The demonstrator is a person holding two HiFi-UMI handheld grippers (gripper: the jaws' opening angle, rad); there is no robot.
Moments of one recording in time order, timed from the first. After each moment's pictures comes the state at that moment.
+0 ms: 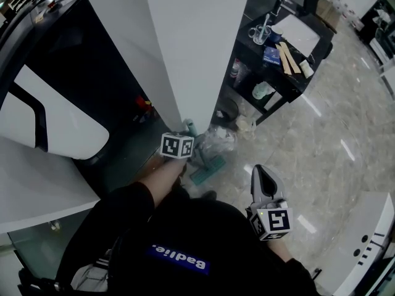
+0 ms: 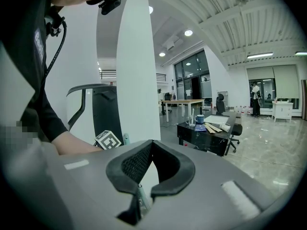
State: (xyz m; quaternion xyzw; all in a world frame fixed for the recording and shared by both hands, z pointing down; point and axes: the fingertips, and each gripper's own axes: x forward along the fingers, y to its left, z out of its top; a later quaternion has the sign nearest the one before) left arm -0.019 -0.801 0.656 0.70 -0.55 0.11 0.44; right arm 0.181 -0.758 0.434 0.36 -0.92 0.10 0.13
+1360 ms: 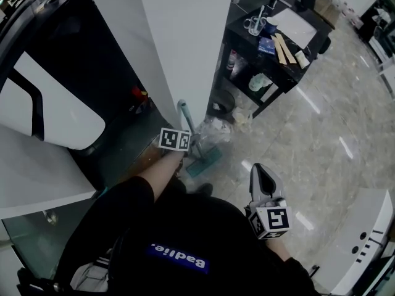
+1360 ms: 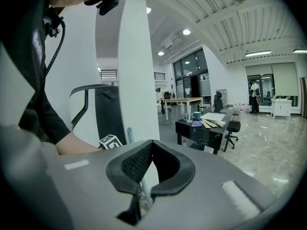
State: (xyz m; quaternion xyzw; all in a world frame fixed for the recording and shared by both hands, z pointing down) left arm 0.006 -0.764 0.706 0.67 -0.54 0.14 0.49; right arm 0.221 -0.729 0.445 0.36 -0.92 0.11 0.14
